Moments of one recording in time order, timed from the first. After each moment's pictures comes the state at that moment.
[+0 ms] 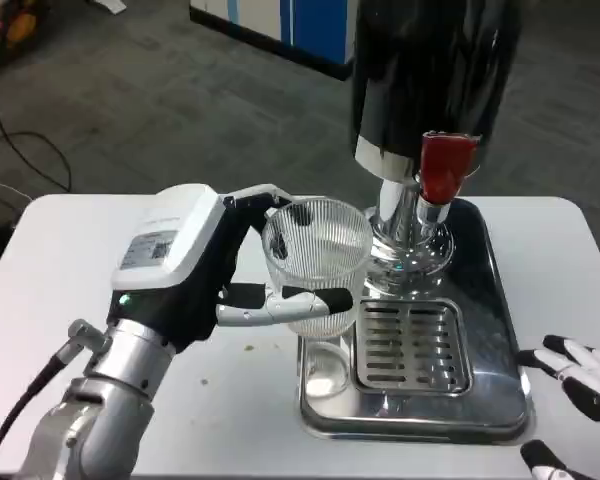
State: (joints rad) left arm -0.44 0.37 -0.11 0.18 0.68 -0.29 0.14; right arm 0.45 -0.48 -0.25 -0.83 -0.55 0.07 0.44
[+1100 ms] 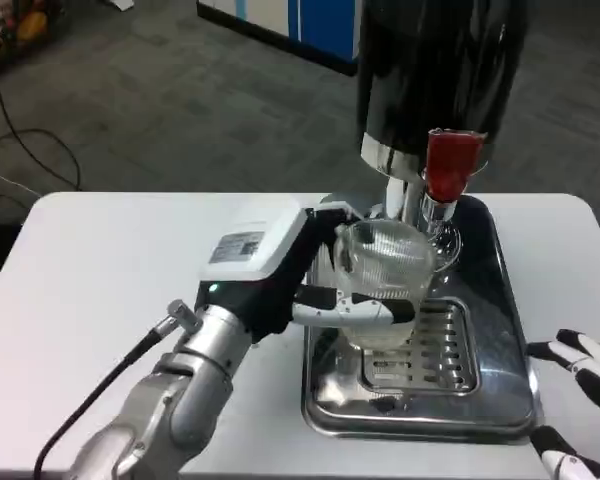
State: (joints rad) left arm -0.70 0.29 -0.32 0.59 0.71 -0.33 0.26; right arm 0.42 -0.45 -0.27 -0.81 -0.50 0.10 0.45
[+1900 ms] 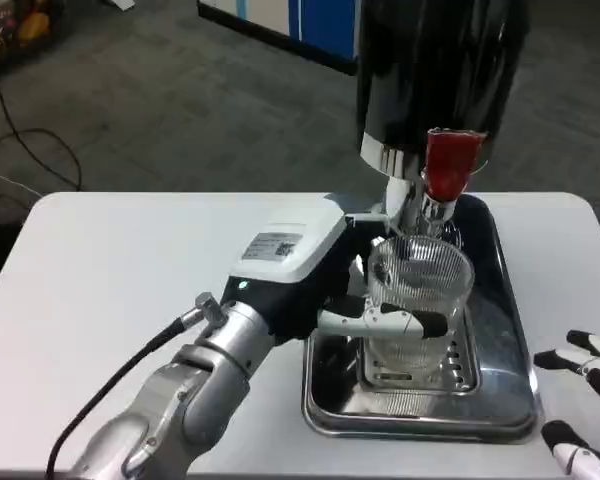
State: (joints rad) left arm -0.71 0.31 -0.37 0.52 0.72 -0.32 0.18; right arm 0.41 -0.48 -0.30 -0.78 -0.45 0.10 0.45
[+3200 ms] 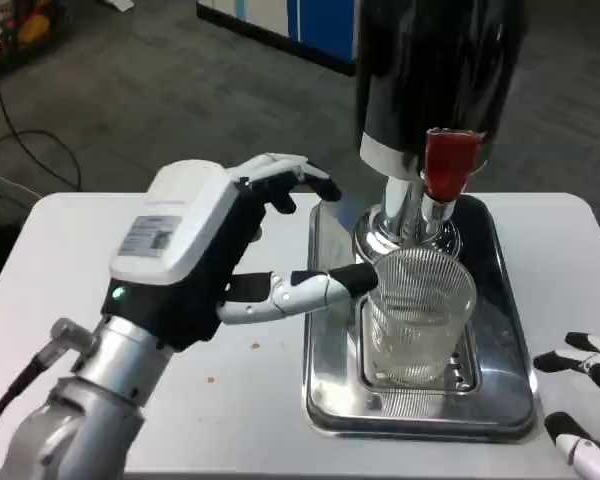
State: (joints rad) left arm -0.35 0.46 -0.13 -0.10 0.59 -0.28 0.12; right arm 0.38 -0.48 -0.30 -0.75 -0.41 0.13 0.45
